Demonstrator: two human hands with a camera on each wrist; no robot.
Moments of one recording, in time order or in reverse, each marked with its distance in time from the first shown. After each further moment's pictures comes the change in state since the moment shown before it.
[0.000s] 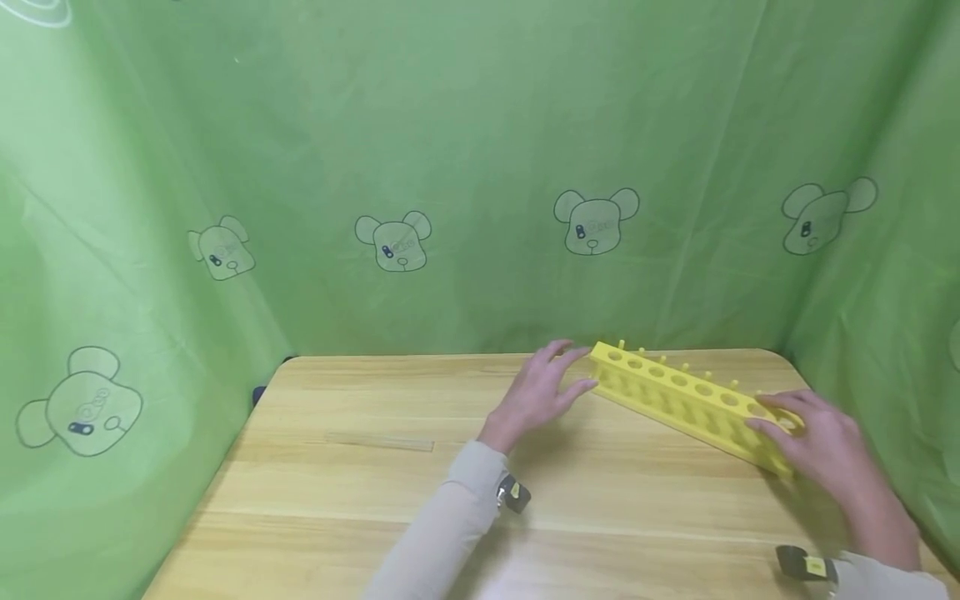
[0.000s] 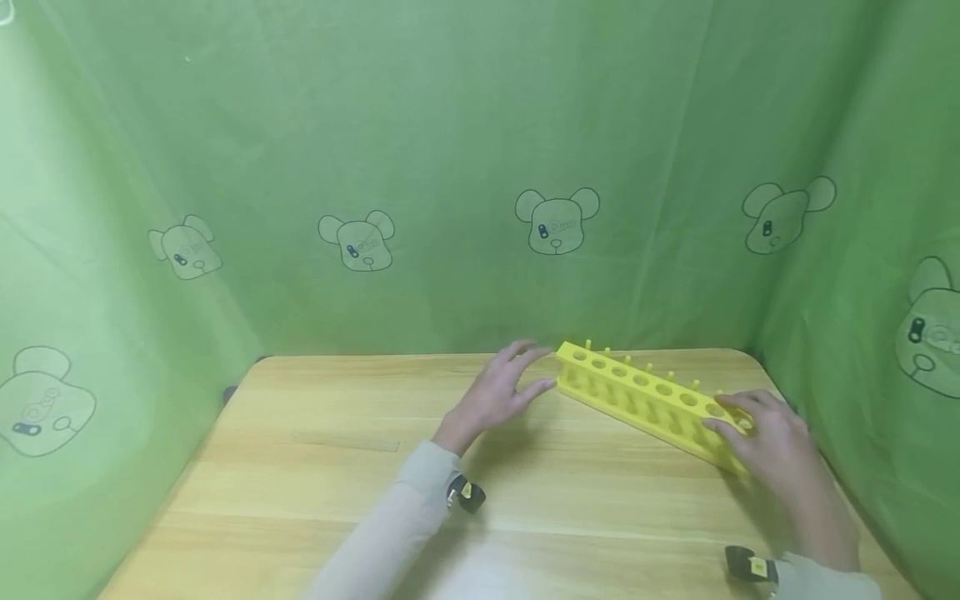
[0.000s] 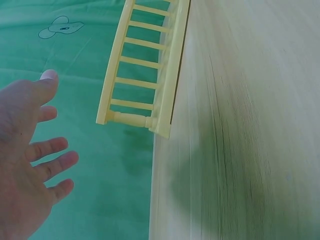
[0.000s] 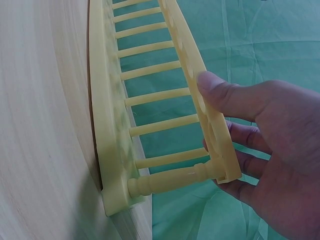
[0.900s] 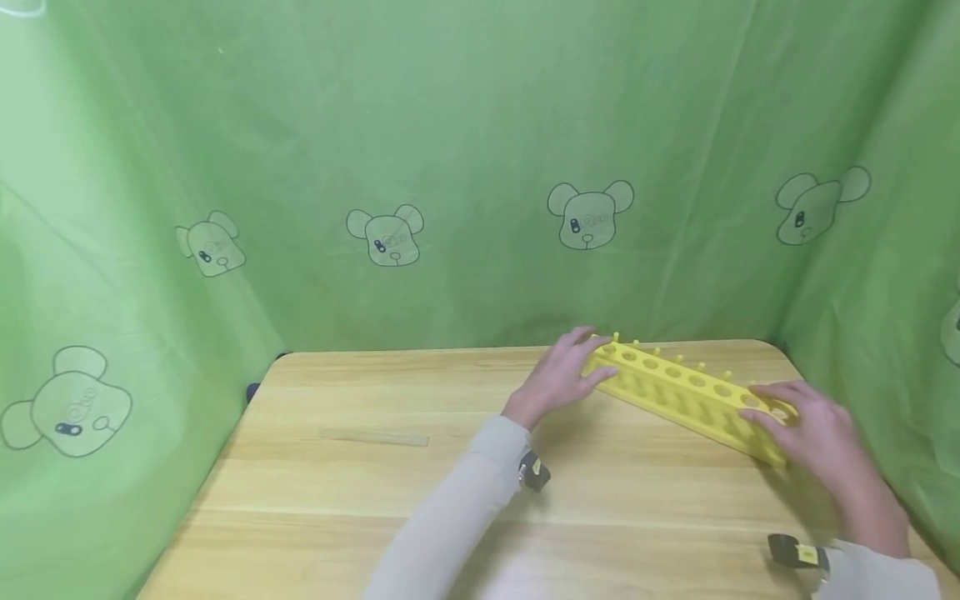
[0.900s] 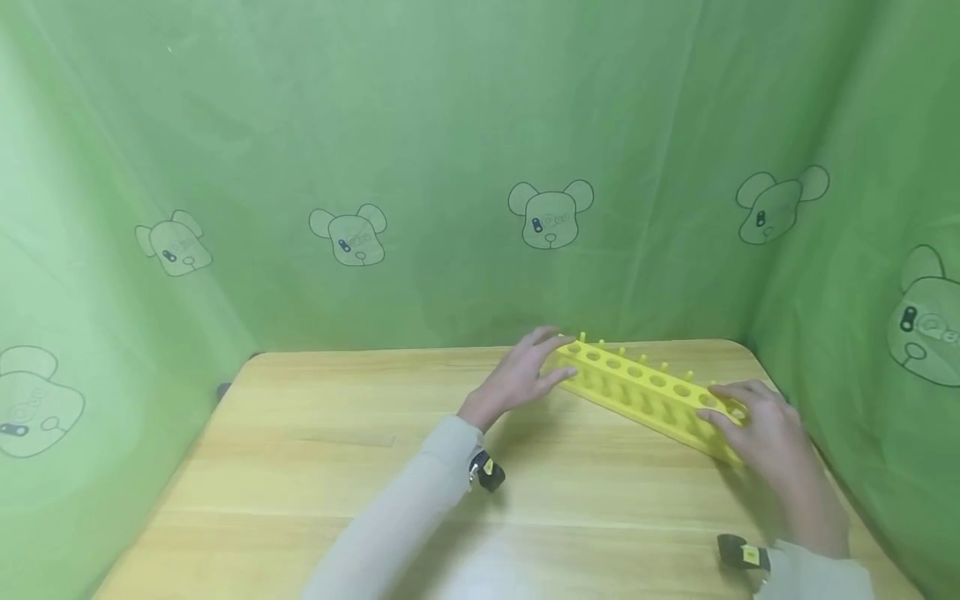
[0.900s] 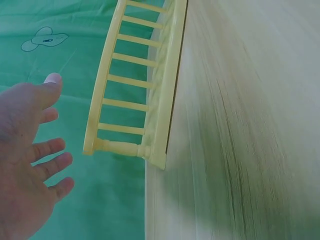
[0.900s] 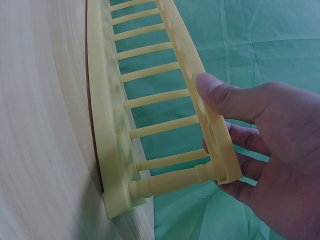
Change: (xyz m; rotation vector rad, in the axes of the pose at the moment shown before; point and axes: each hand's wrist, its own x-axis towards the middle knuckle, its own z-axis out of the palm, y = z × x) left_hand 0.031 0.021 0.006 -0.023 -0.106 -0.002; right_hand 0.002 -0.007 -0.002 0.016 -0.034 0.037
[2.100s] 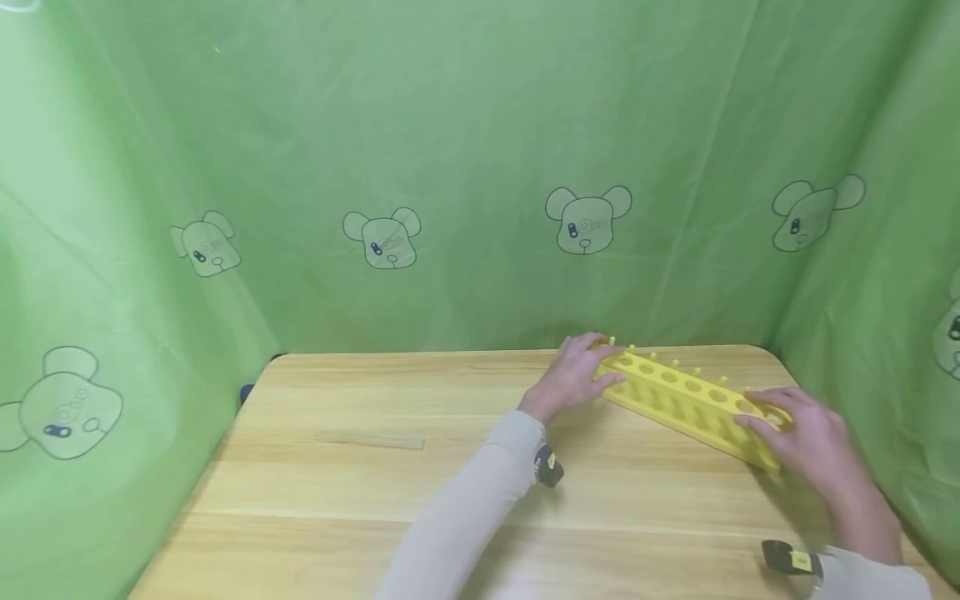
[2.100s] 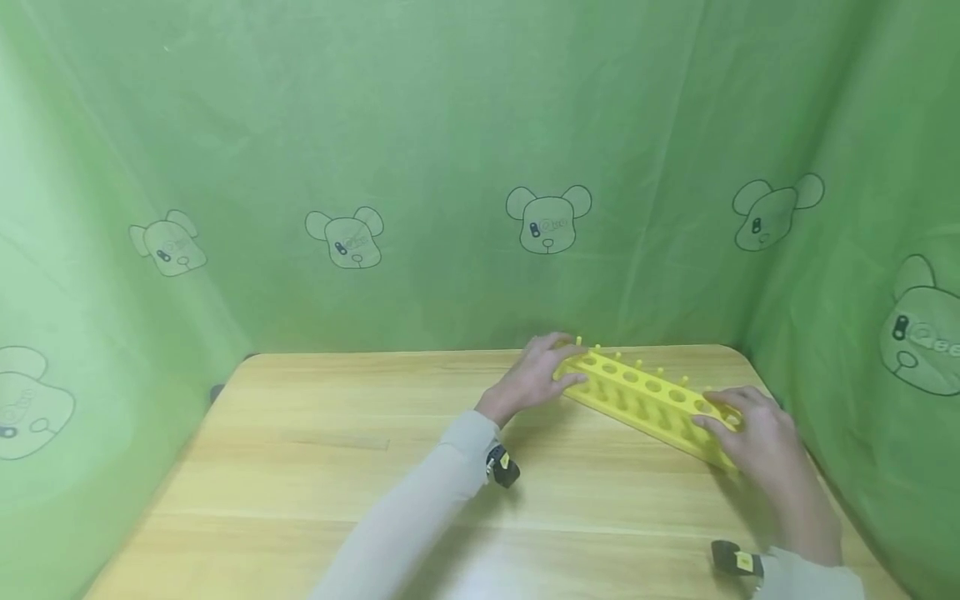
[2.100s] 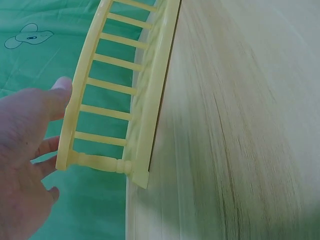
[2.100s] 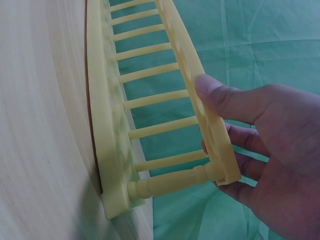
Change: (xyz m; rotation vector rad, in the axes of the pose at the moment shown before) left_hand 0.030 -0.001 0.027 0.128 -0.075 0.016; right_hand 0.001 0.000 0.001 -0.010 0.000 0.000
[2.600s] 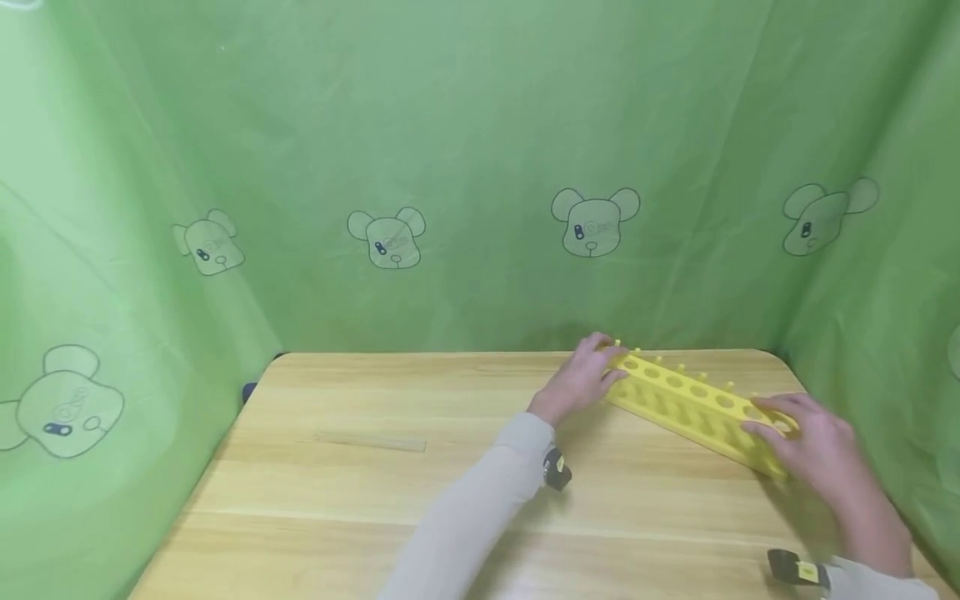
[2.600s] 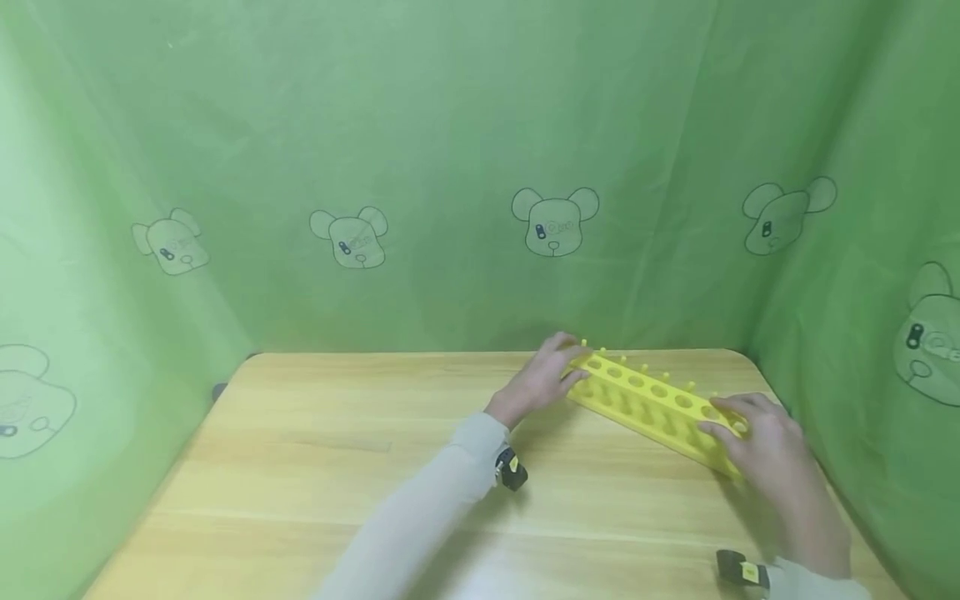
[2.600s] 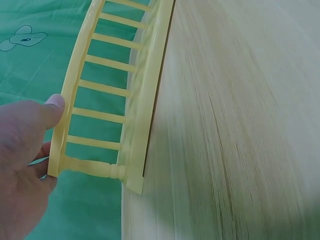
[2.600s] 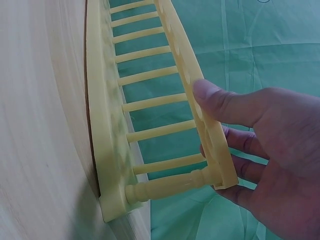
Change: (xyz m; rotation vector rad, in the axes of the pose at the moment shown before) left_hand 0.006 -0.004 0.009 -0.127 0.045 -0.008; right_hand 0.002 -0.006 0.002 0.001 0.018 -0.012
